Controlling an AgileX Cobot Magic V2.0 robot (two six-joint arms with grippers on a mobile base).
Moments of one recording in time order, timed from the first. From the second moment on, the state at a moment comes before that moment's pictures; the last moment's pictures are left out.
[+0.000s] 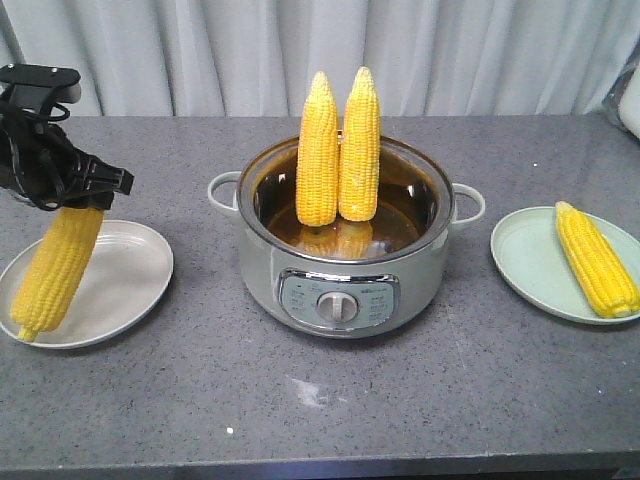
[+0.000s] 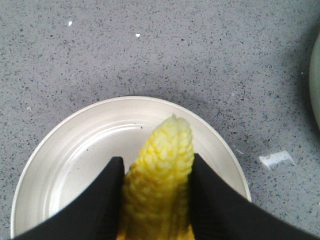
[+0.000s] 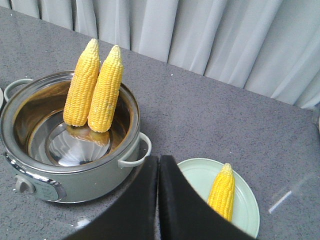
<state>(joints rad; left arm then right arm) -0.09 1.67 -1.46 -0.10 0.88 0.12 -0.21 1.07 -1.64 0.48 1.25 -0.50</state>
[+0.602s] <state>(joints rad) -0.09 1.67 -1.46 -0.10 0.87 0.12 -0.21 1.07 -1.64 0.48 1.25 -0.50</state>
